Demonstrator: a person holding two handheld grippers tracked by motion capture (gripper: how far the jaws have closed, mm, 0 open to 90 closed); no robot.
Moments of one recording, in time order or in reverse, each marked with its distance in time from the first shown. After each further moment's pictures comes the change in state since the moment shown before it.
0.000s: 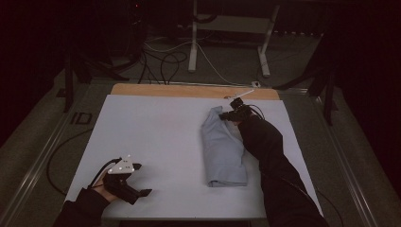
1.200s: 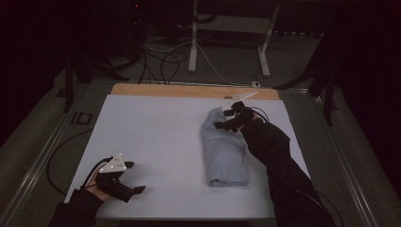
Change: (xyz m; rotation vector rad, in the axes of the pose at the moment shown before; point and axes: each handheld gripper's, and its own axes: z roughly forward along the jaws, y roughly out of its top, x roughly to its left) left arm 0.006 -0.007 -0.010 -0.027 0.029 -0.025; right arm 0.048 0.003 -0.043 -0.081 0.129 -0.131
